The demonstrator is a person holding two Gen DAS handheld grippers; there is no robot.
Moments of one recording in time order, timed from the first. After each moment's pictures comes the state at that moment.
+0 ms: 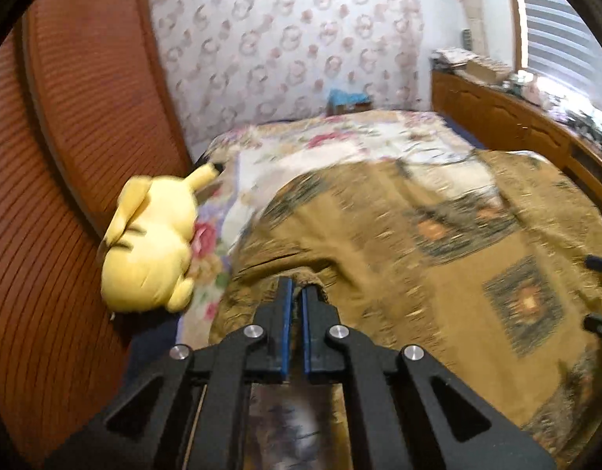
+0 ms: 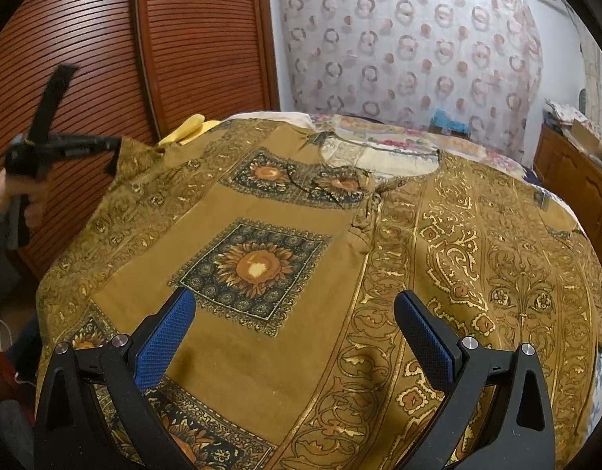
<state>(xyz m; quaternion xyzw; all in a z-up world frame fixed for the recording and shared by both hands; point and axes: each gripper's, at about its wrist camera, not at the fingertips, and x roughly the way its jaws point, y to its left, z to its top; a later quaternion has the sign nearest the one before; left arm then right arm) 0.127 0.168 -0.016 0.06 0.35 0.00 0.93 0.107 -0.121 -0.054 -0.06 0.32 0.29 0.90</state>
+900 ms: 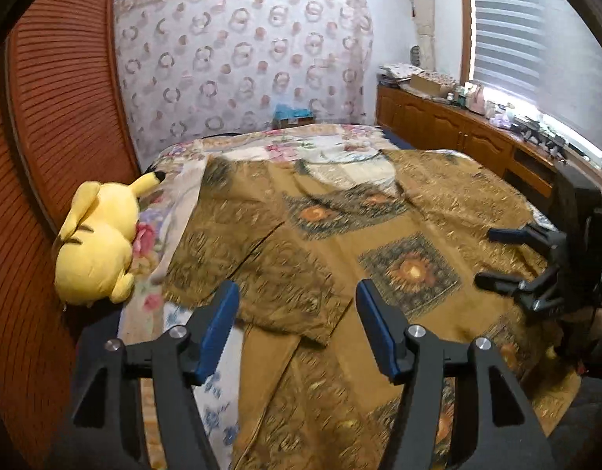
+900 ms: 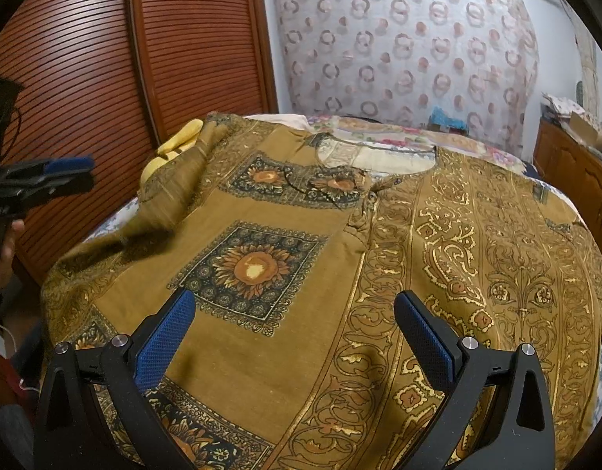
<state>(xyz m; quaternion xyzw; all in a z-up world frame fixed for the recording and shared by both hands) 0.049 0.107 -0.019 0.03 0.33 -0.07 0.94 0.107 -0.125 -0.055 -0.05 0.32 0.29 0.90</state>
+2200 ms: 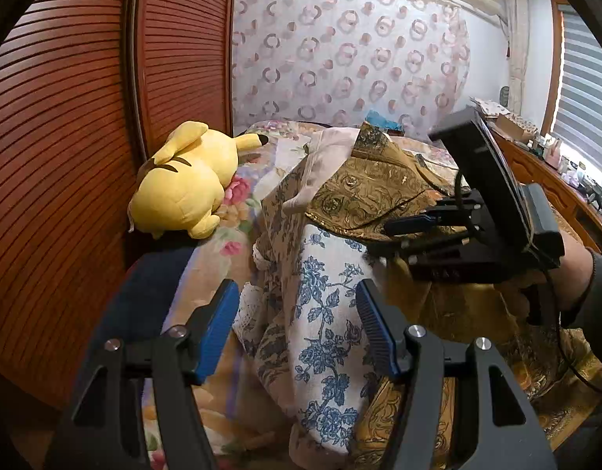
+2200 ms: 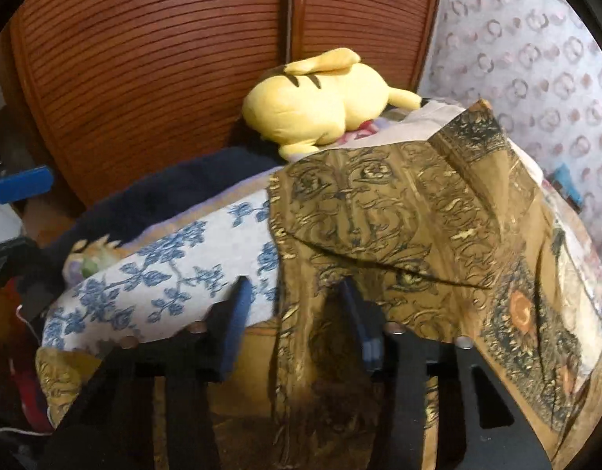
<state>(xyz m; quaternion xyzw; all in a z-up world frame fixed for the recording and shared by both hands) -0.009 0.206 -0.062 -0.07 0.32 0.07 0.94 0.156 0.152 -0.085 -0.25 0.37 0.45 0.78</state>
